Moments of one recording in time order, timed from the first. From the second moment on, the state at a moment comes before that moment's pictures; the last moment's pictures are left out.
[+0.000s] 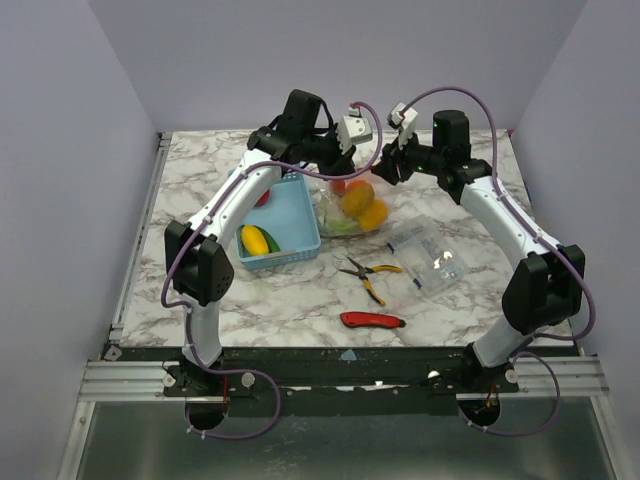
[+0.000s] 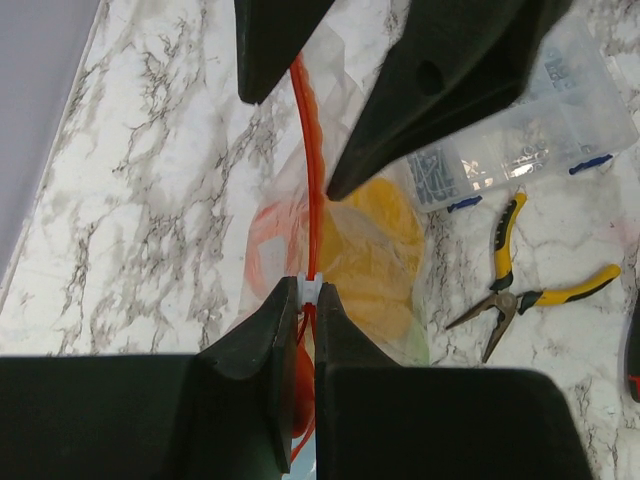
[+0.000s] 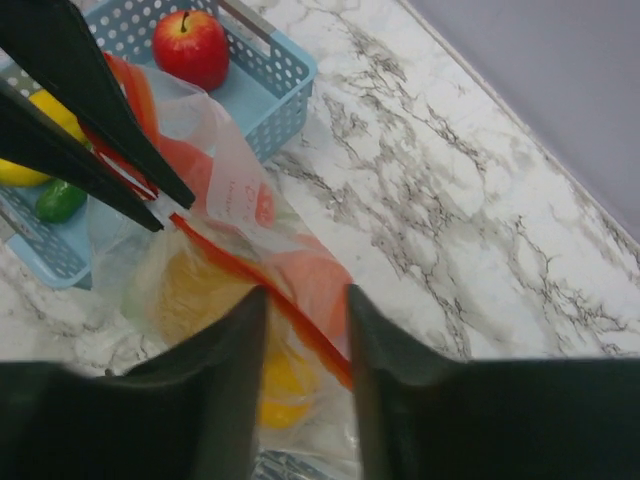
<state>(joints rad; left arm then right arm) -0.51 1.95 2.02 -0.70 0.68 0.56 0.28 1.64 1.44 -0.25 -0.59 -0.33</state>
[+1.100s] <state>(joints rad) -0.26 1.62 1.33 -0.08 0.67 -0.48 0.30 1.52 1.20 -0.03 -0.57 -0.44</state>
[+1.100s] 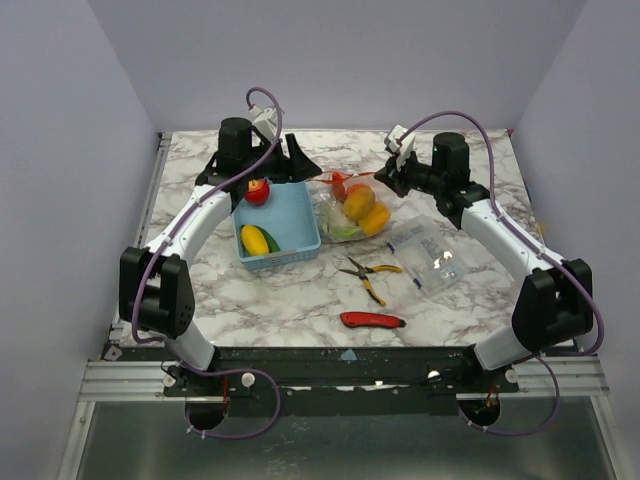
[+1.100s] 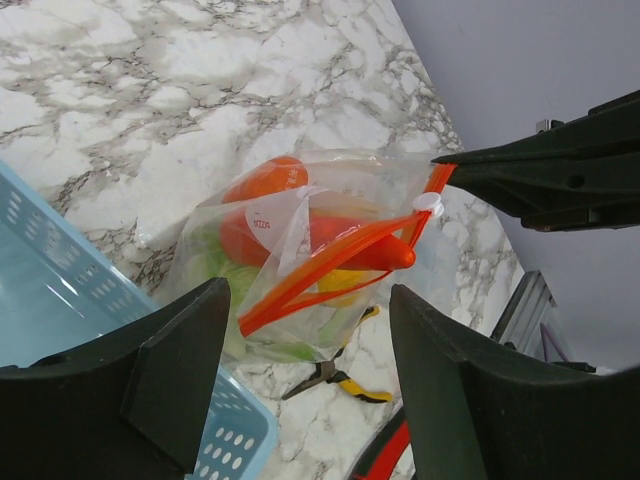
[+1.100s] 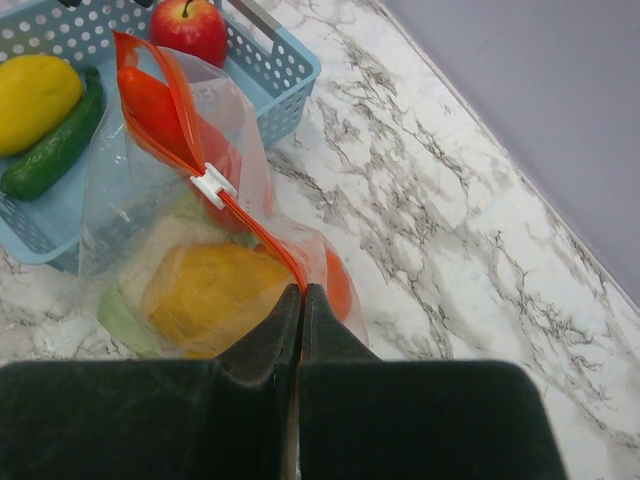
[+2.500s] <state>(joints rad) -0.35 1.65 1.23 0.12 0.60 0.26 0.30 1.50 1.18 0.00 -0.57 -0.42</state>
